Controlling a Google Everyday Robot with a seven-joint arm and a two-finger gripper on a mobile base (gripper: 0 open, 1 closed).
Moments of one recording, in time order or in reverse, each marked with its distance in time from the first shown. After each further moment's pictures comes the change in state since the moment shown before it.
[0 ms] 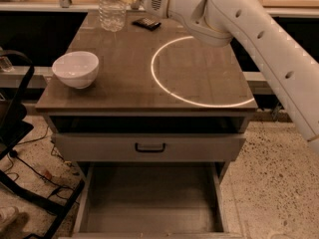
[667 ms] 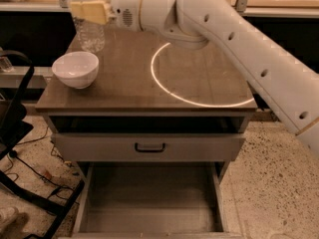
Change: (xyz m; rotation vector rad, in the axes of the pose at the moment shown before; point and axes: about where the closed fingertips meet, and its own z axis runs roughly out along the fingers) arm 0.048 0.054 0.045 -0.100 0.136 -0.052
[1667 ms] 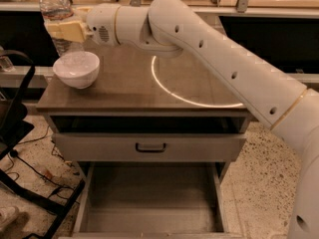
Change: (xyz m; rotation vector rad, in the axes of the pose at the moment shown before) arm 0.042 0.034 0.050 -0.094 0.053 0.030
